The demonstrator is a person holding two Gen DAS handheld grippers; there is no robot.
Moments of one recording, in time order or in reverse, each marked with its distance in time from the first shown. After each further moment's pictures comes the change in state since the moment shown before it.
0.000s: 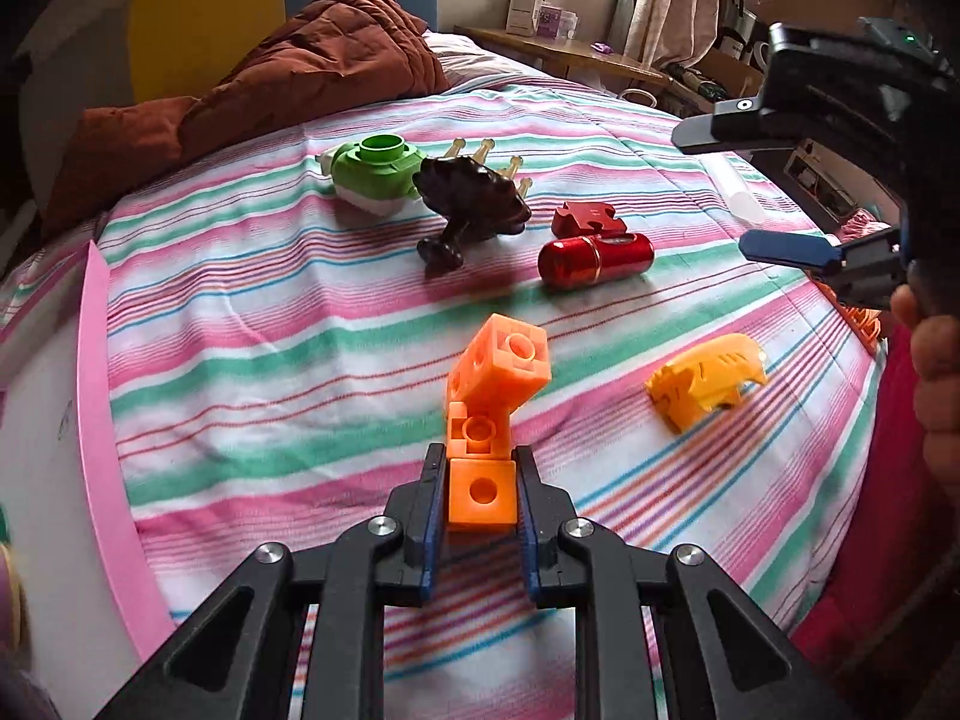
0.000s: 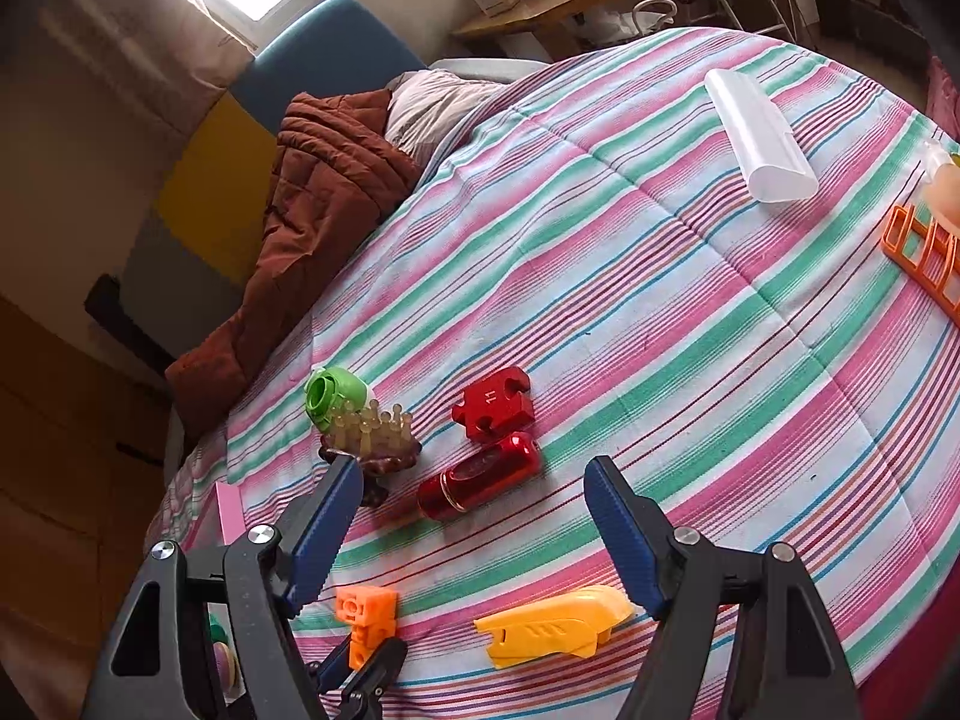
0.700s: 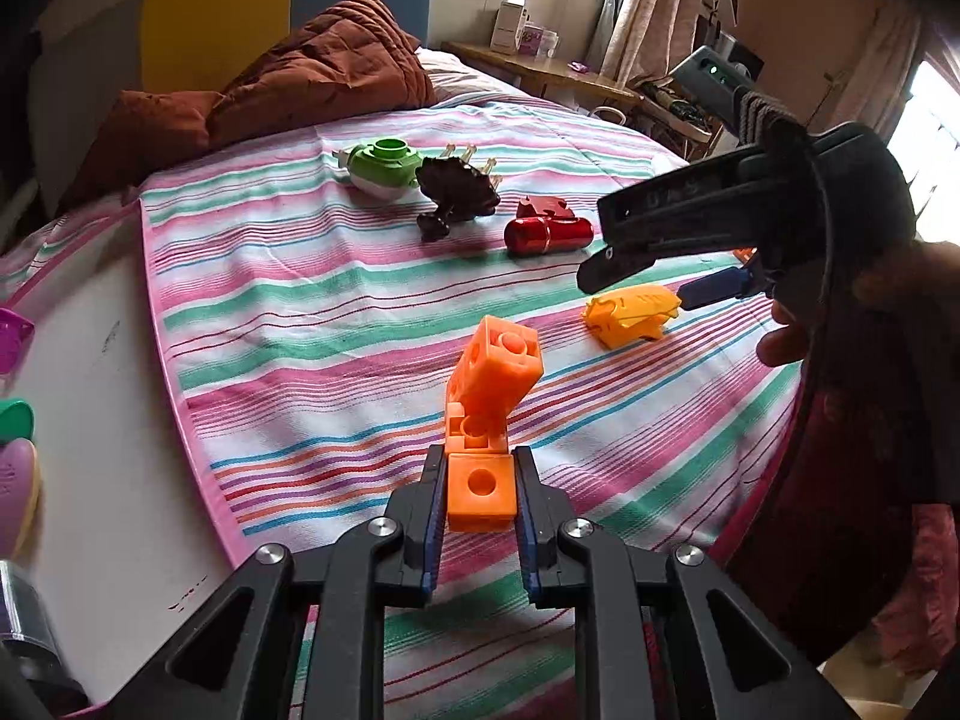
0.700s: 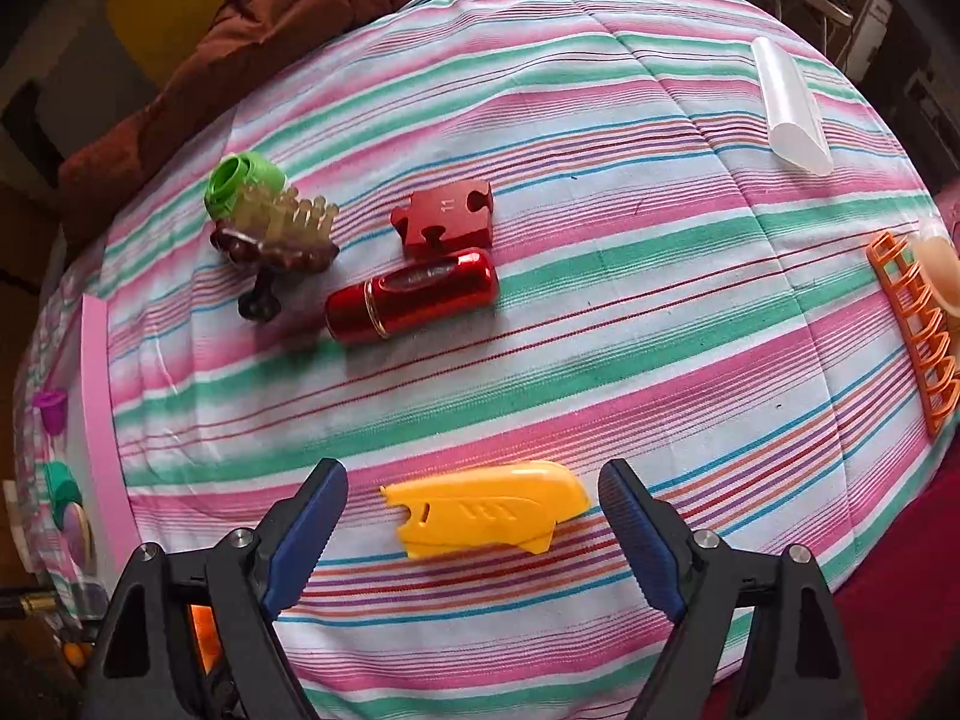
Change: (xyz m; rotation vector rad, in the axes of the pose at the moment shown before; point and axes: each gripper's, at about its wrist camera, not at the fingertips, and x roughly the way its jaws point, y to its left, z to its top) left arm -0.059 0.005 -0.041 -0.014 -0.038 -0.082; right arm 0.038 0.023 -0.042 -0.265 0.329 -0.347
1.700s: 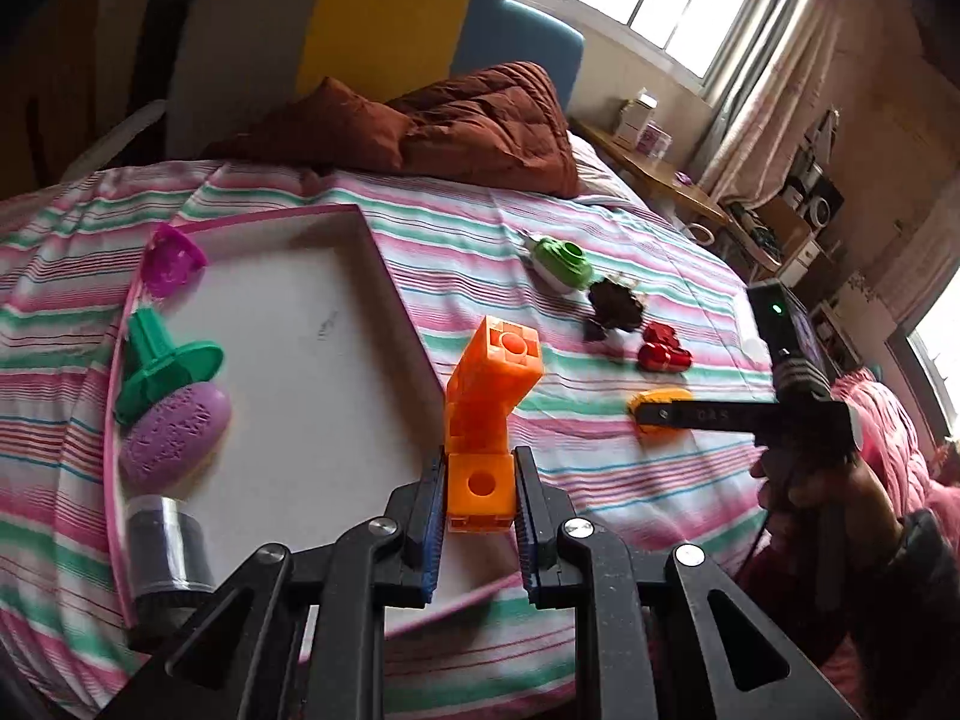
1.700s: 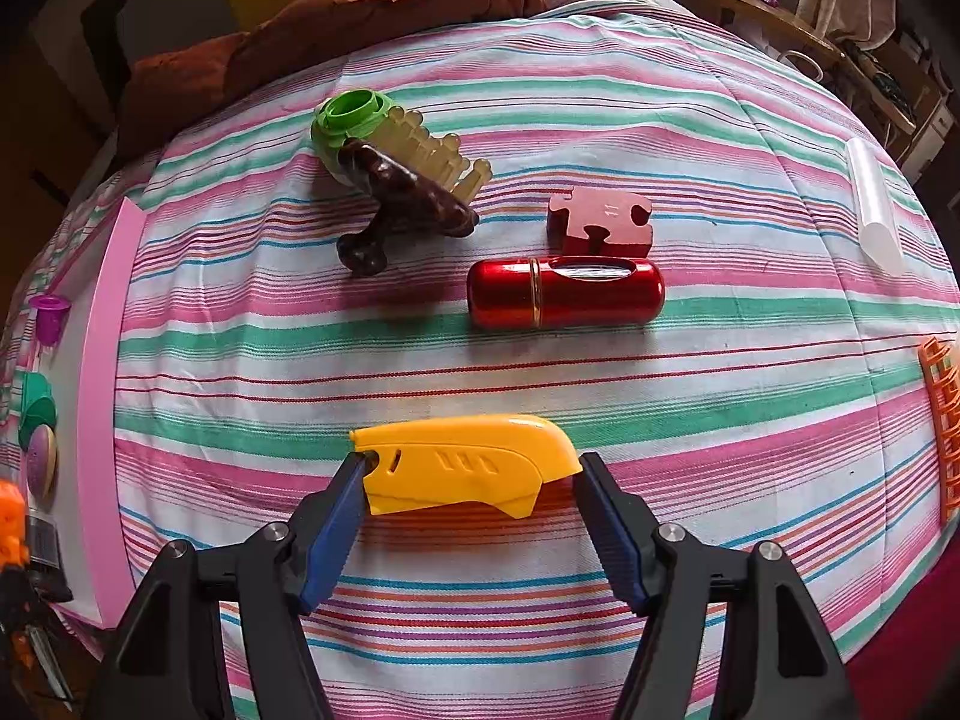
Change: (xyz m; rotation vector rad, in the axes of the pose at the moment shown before) left arm -0.086 0.112 -0.004 -0.320 -0.134 0.086; right arm 0.020 0.052 -0.024 -0.209 -0.091 0.007
